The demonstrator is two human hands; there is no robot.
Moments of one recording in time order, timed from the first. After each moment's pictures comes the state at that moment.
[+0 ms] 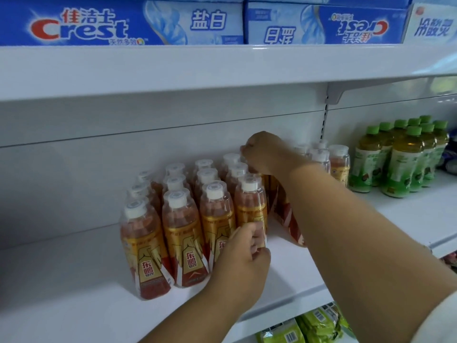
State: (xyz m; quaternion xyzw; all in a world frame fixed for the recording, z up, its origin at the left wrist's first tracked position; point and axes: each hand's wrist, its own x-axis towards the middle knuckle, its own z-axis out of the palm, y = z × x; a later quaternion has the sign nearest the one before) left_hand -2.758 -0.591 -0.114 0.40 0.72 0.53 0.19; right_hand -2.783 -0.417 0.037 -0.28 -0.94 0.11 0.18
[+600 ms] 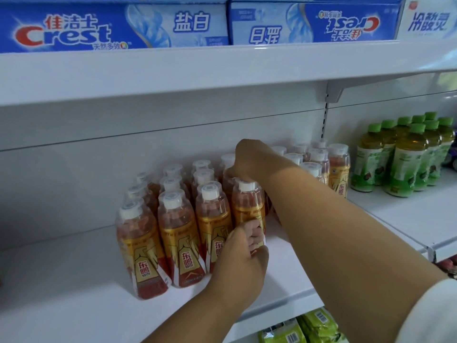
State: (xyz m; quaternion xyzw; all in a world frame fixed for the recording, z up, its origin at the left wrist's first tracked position) left_hand -2.758 -0.567 -0.125 0.32 0.71 0.58 0.22; right_hand -2.789 -0.430 0.032 -0.27 -0.95 0.13 0.14
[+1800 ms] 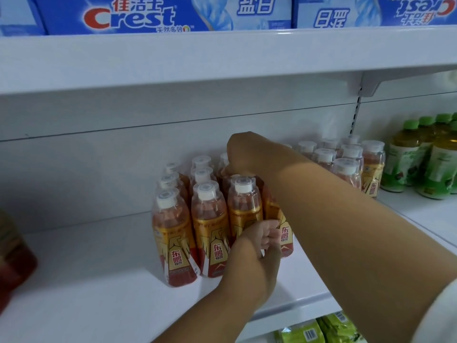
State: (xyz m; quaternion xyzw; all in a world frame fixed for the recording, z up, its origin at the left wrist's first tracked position) left_hand -2.769 -0.604 -0.121 0.37 0.72 0.57 0.14; right_hand -2.828 -0.482 0.042 -0.15 -0.98 0.04 0.10
